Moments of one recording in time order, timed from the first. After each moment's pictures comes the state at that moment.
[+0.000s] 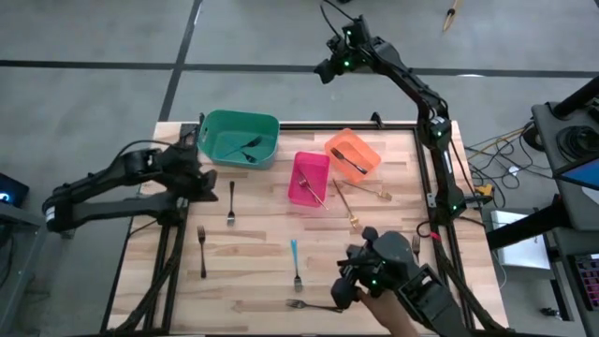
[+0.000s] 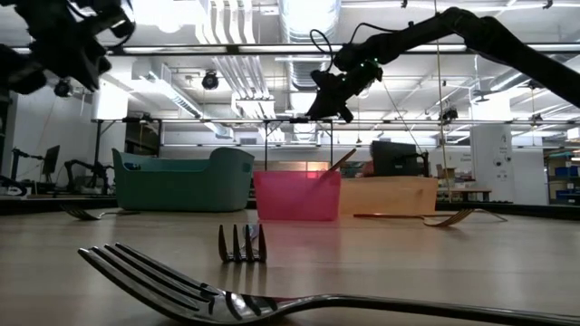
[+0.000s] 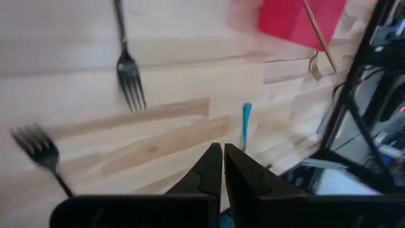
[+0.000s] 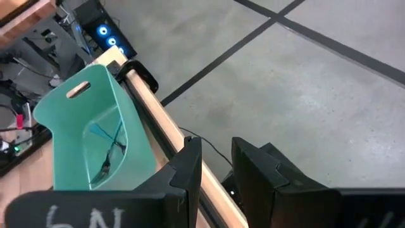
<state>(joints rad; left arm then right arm) 0.40 0.66 0.77 -1.09 0.34 -1.32 -0.93 2.23 2.35 -0.74 -0.50 0.07</state>
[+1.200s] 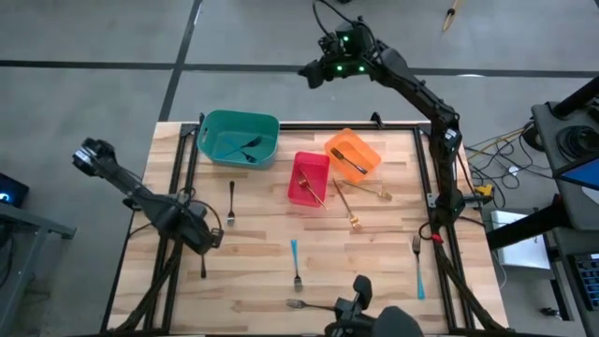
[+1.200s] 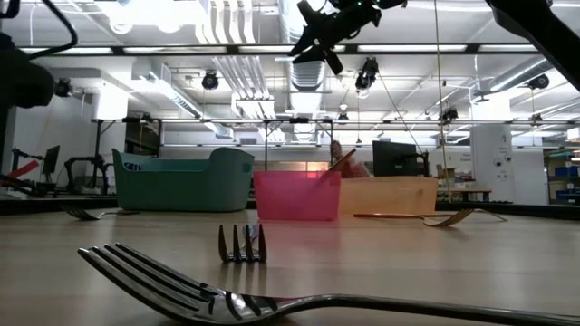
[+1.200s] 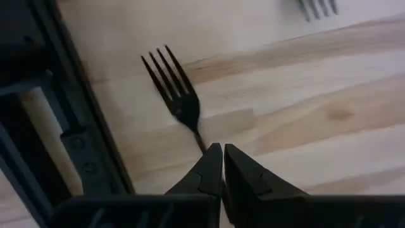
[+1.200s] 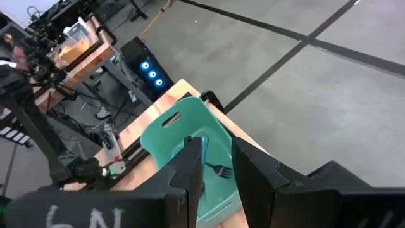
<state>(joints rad) -0.62 1.05 0.63 -1.08 -0.01 -1.98 -0.69 2.02 2.35 -0.76 -0.36 0.34</state>
